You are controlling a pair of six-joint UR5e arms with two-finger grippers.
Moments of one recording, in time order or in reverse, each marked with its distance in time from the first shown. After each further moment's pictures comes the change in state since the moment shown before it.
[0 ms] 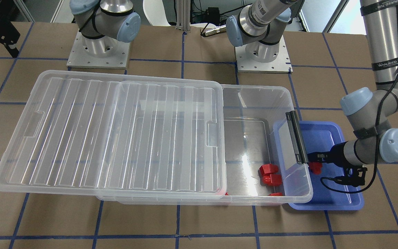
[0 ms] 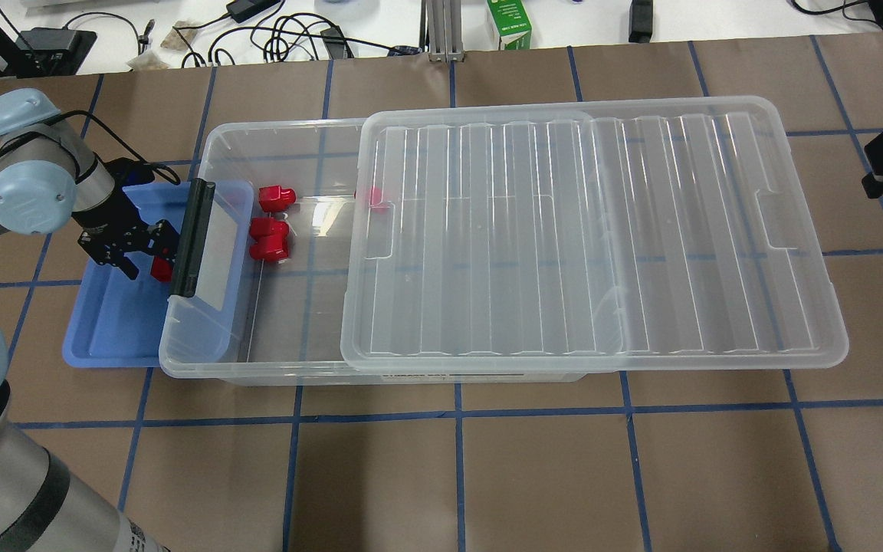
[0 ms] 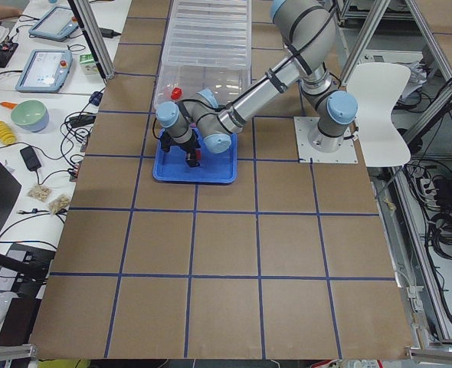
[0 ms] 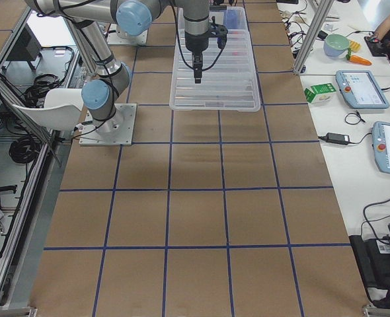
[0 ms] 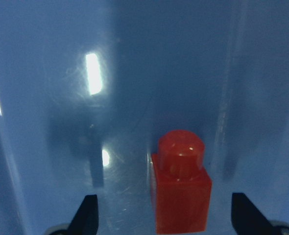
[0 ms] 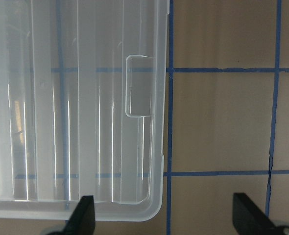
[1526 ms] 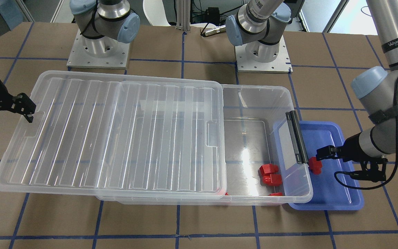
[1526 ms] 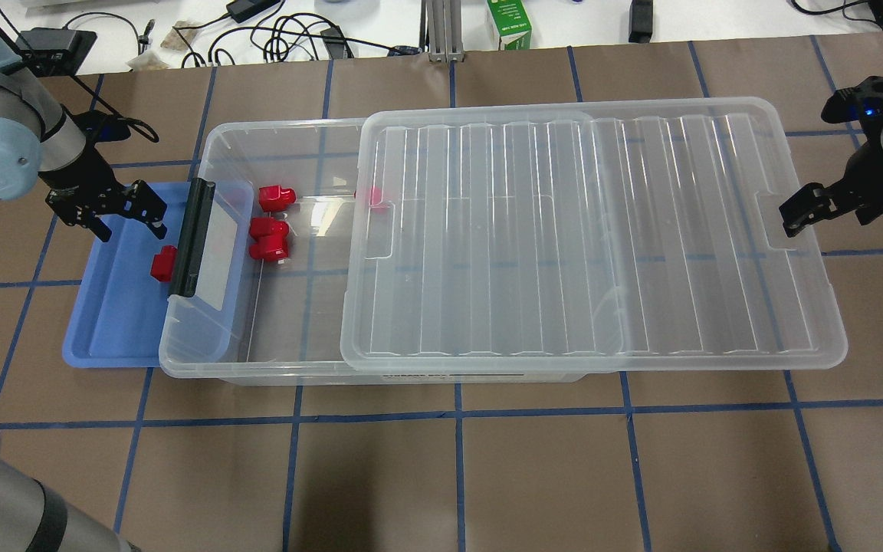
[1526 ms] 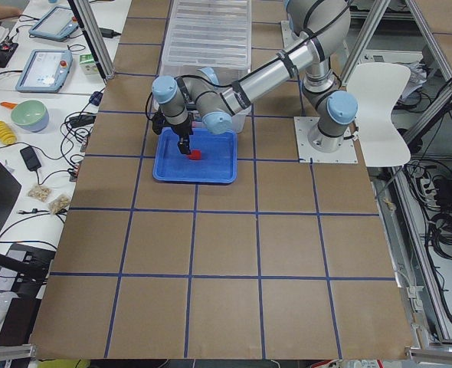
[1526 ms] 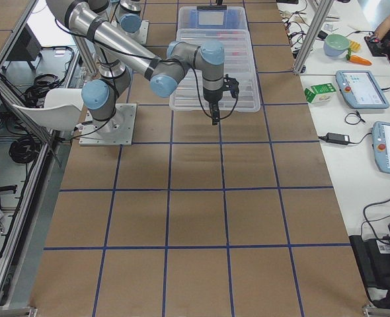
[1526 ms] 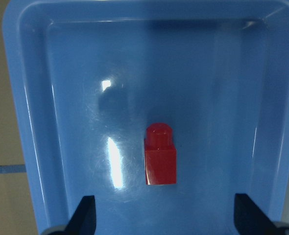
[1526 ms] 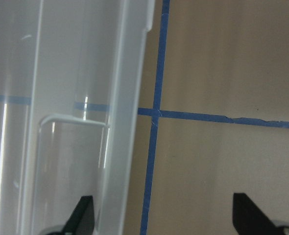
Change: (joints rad) left arm -0.021 0.089 0.063 -0.061 0.000 0.003; right arm -0.027 0.222 0.306 -0.585 -0.011 -0.127
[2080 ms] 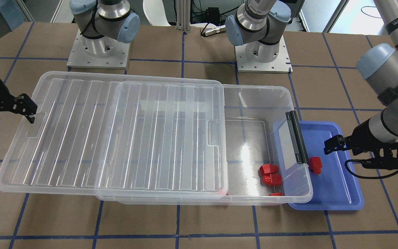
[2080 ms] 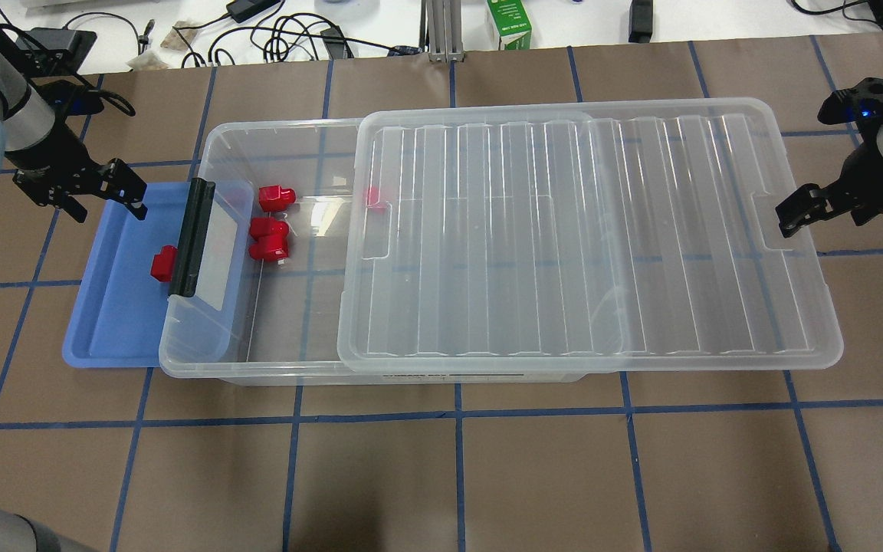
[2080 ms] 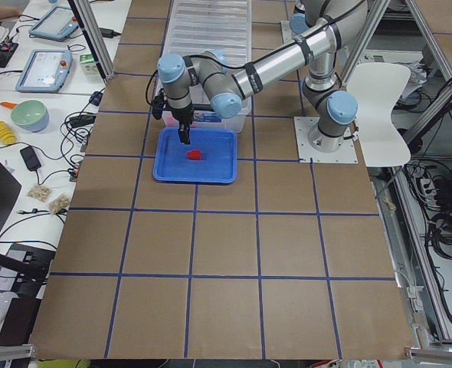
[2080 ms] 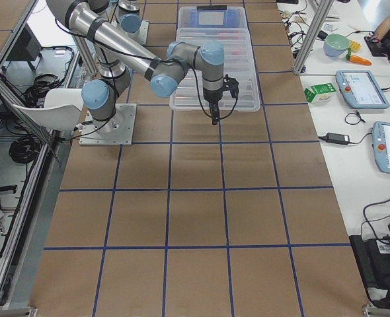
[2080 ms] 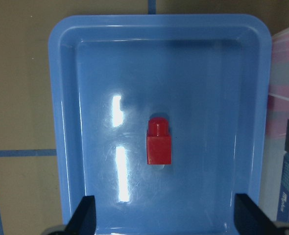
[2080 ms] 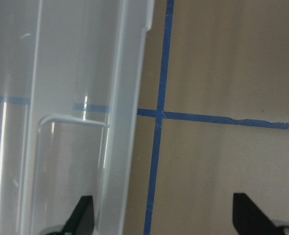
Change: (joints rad) left arm -0.002 0.091 0.004 -0.015 -0.002 -0.005; right arm 0.001 0.005 0.005 -0.006 0.008 -0.001
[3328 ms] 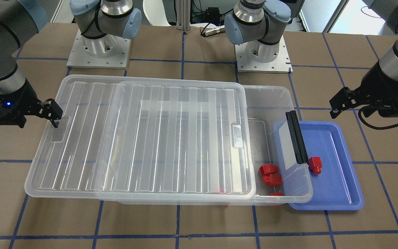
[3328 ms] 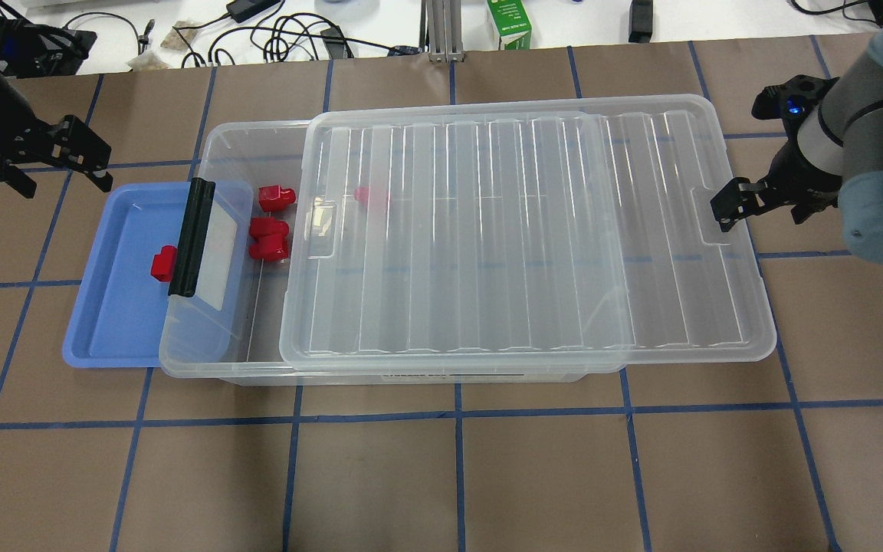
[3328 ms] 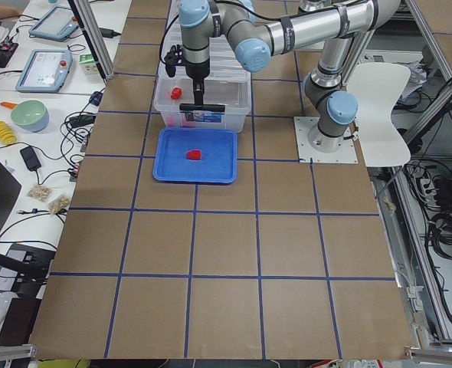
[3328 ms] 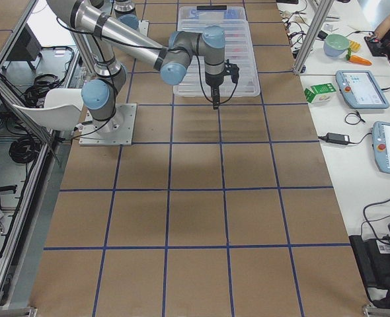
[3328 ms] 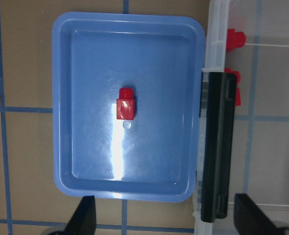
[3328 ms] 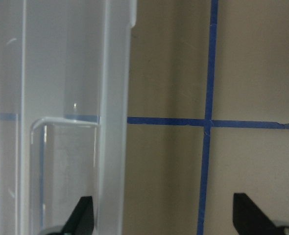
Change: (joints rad) left arm -0.027 0.255 0.022 -0.162 0.001 -0.092; right arm 0.127 0.006 0.002 -0.006 -0.009 0.179
